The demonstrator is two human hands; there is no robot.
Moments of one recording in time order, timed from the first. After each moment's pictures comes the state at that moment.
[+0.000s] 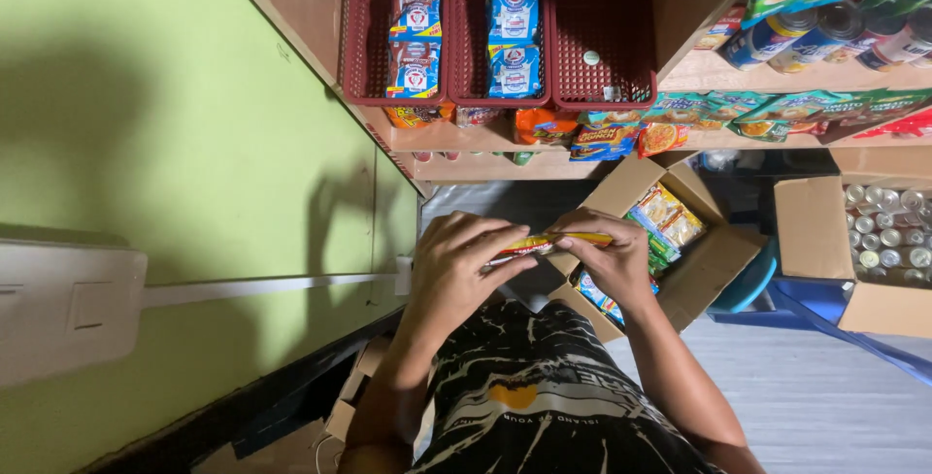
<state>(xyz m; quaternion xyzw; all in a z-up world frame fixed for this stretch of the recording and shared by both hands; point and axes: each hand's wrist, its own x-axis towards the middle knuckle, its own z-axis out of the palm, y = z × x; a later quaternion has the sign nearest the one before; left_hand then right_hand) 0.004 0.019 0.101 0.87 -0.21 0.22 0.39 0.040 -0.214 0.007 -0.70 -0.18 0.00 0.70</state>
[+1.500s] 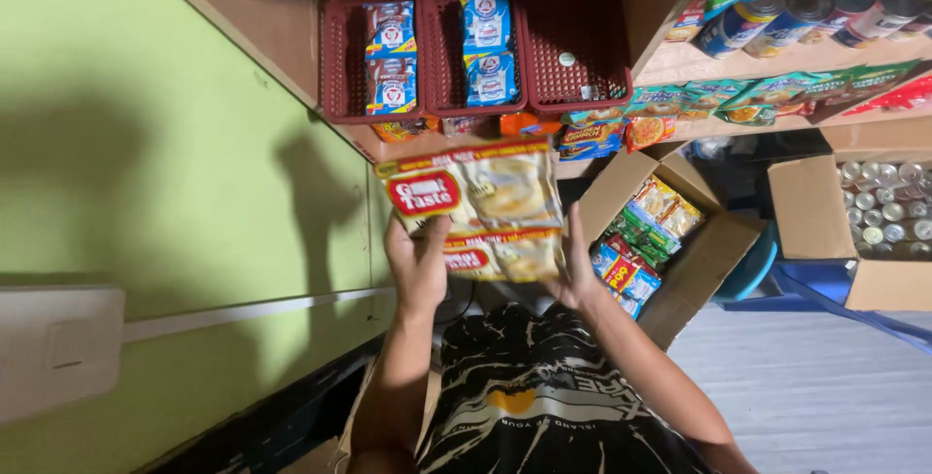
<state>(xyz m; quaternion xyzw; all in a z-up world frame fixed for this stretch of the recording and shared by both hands) 0.026 0.028 -0.008 0.58 0.01 0.18 0.79 0.045 -0.189 -0.061 -0.34 0.20 0.34 0.85</state>
